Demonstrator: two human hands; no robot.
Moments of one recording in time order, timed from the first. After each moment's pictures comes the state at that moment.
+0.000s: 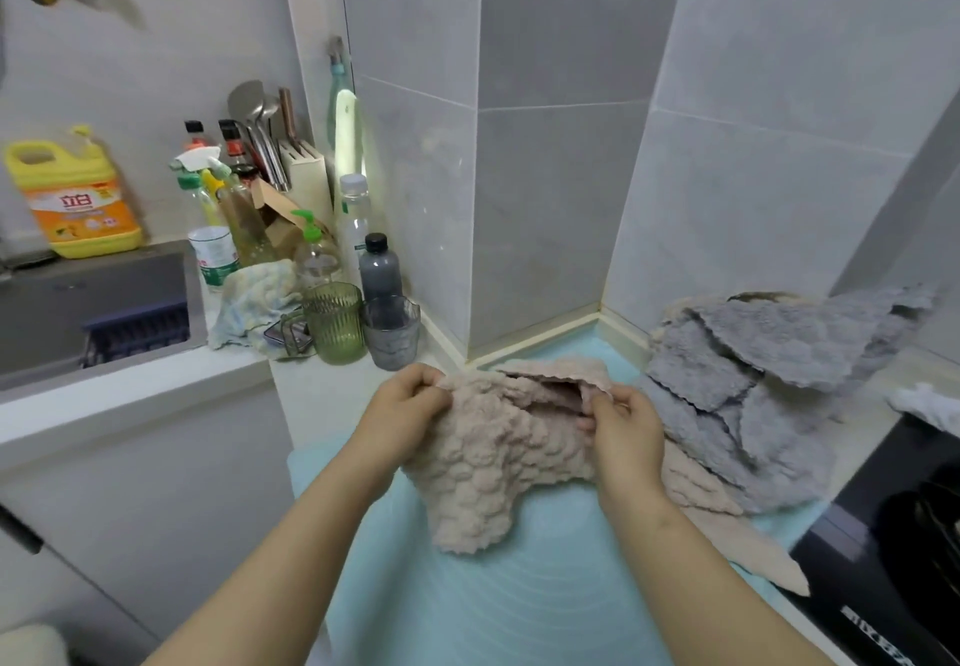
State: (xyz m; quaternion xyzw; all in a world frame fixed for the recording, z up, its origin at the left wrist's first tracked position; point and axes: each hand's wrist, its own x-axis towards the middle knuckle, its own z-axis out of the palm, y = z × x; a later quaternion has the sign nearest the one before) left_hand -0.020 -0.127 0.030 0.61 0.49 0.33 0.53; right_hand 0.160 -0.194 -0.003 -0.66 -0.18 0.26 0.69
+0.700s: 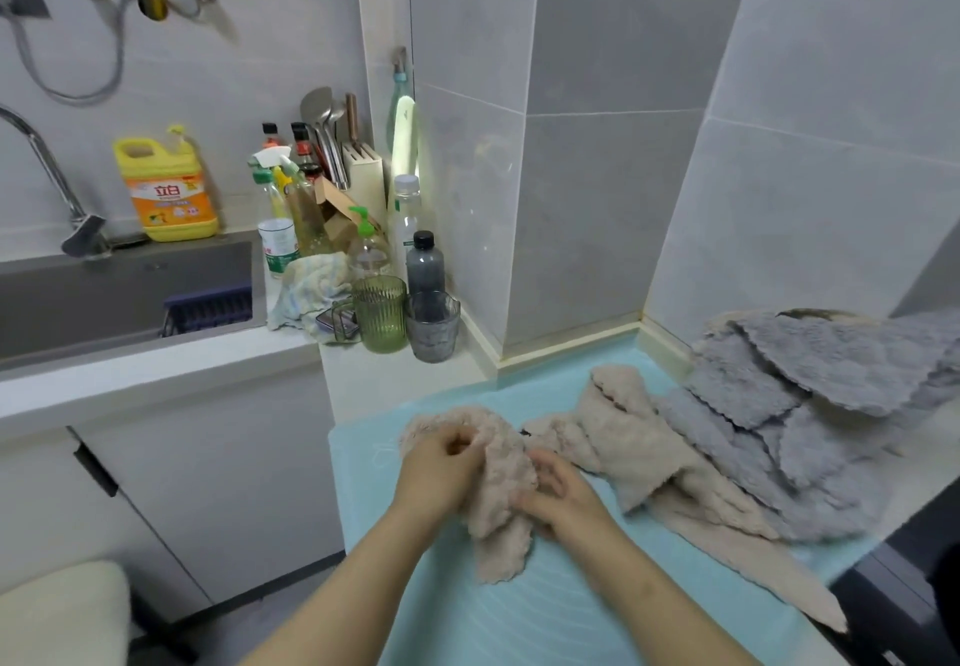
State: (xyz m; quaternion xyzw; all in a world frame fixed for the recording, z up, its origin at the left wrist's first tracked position) left_hand -0.018 -0.164 -0.020 0.58 0.56 0.33 0.49; right_hand 0.123 -0.222 -0.048 -0.57 -0.36 0.56 0.47
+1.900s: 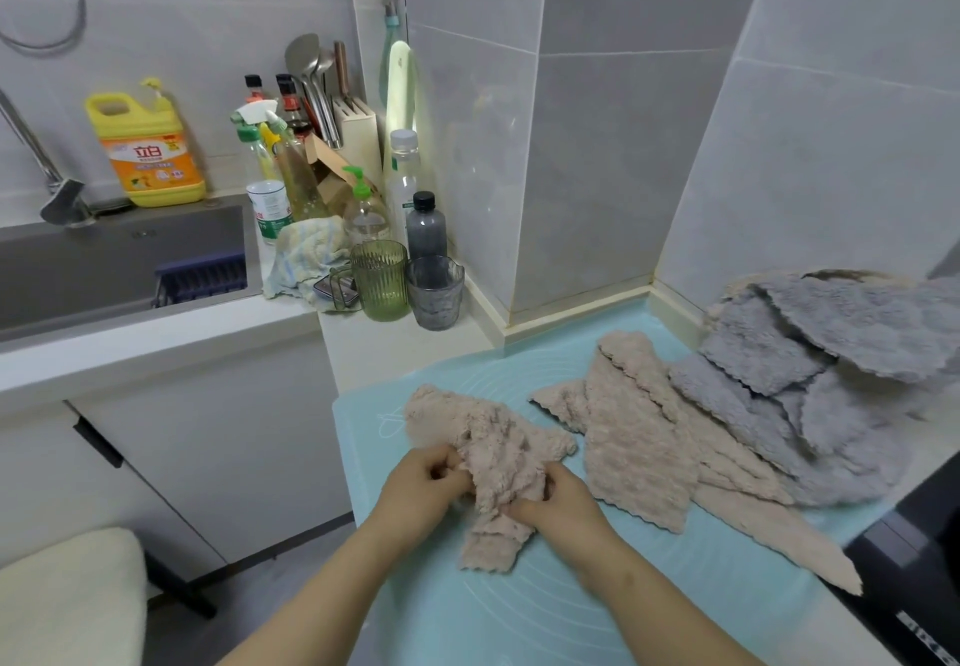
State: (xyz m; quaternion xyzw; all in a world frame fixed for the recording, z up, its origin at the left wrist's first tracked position) left_hand -0.054 -0.166 -0.068 0.63 0.53 0.26 0.50; right_hand 0.104 -0.224 -0.074 -0.66 -0.37 0.52 0.40
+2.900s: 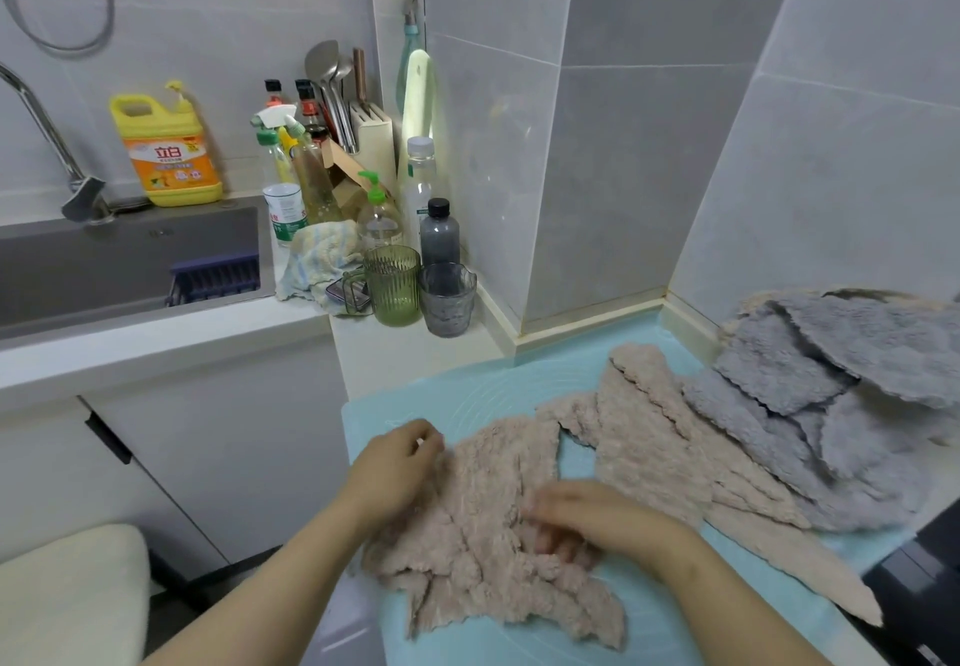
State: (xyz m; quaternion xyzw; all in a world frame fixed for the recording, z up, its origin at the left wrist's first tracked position) left_hand -0.079 -0.134 -0.053 0.73 0.57 0.17 0.34; right_hand 0.133 -0.218 -0.032 -0.64 -0.52 0.55 0.14
